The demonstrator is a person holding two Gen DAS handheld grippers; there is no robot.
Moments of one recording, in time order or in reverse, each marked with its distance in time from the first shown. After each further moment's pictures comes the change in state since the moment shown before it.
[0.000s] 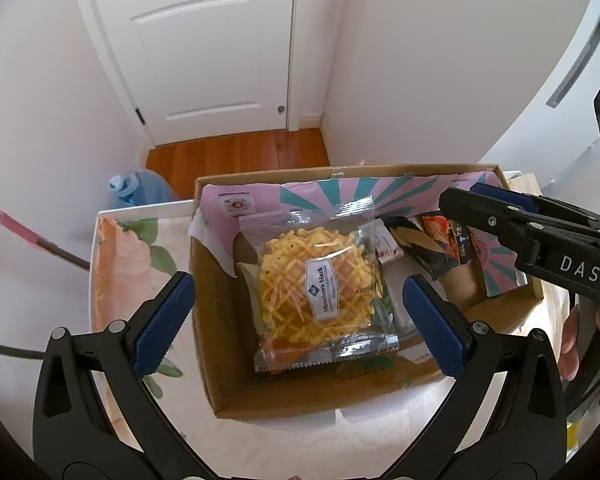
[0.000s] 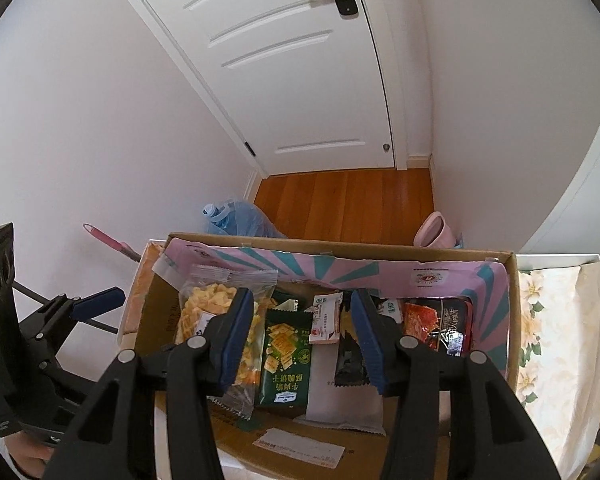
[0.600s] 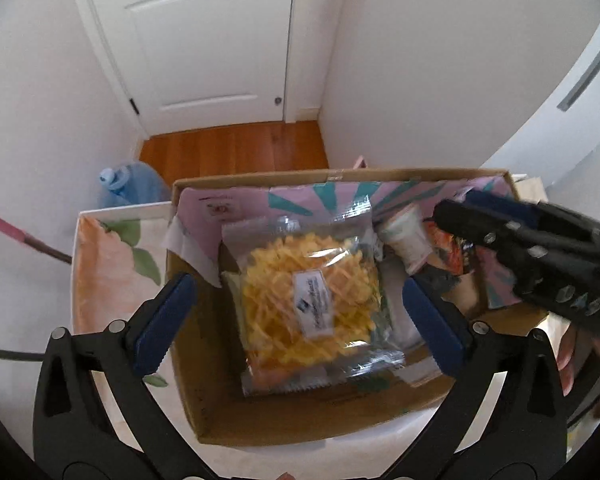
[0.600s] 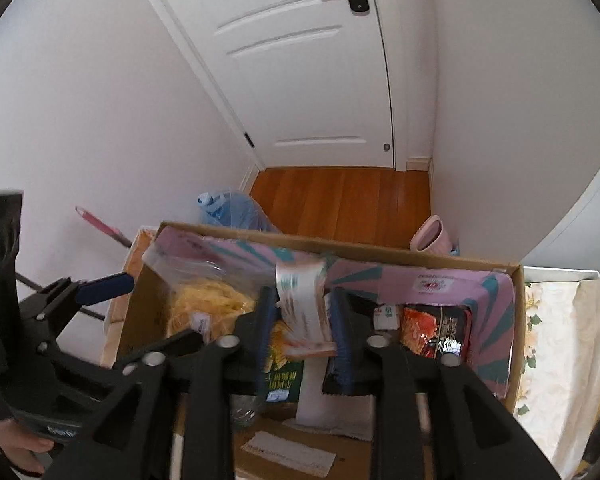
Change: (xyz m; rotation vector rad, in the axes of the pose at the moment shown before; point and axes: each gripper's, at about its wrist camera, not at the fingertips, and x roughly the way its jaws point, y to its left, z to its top) left arm 0.032 -0.008 0.011 -0.018 0.048 -0.007; right arm 0.016 -0.005 0.004 -0.048 0.021 -0.017
